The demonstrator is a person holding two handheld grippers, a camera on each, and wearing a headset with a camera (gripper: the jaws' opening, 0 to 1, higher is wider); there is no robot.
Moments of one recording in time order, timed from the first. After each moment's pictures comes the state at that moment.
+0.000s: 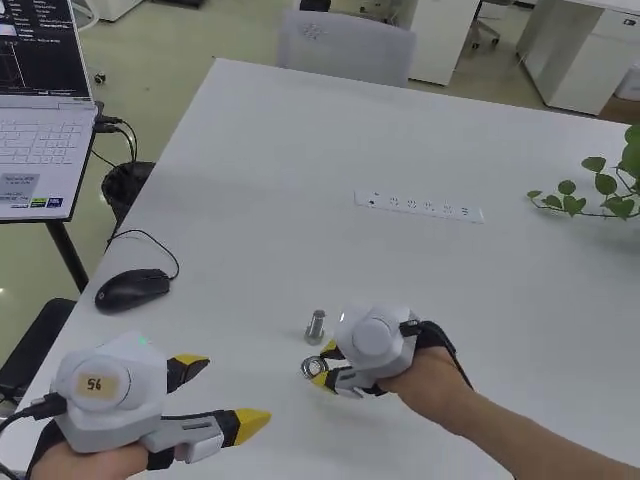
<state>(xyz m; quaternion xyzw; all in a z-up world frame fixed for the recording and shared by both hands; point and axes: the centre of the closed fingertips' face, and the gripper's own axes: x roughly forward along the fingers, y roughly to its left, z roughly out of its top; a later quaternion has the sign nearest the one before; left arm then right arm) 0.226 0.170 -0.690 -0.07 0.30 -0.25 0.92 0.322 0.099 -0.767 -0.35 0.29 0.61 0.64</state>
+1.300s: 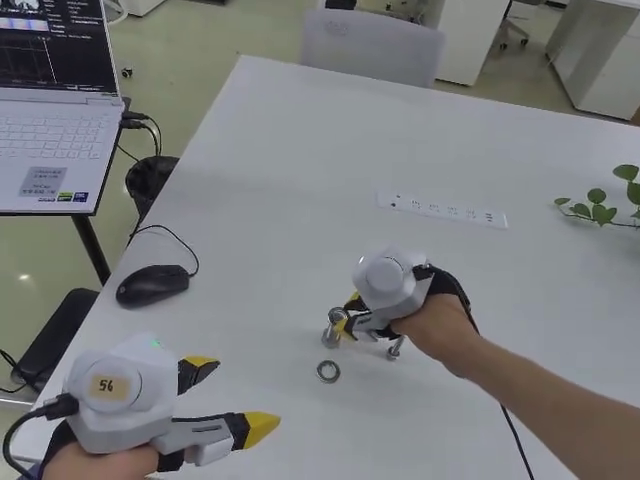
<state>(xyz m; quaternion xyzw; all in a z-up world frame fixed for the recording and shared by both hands) 0.223 0.178 -0.694 -0.08 0.30 -0.23 0.92 0.392 0.118 -0.756 -0.35 0.31 0.58 0.66</state>
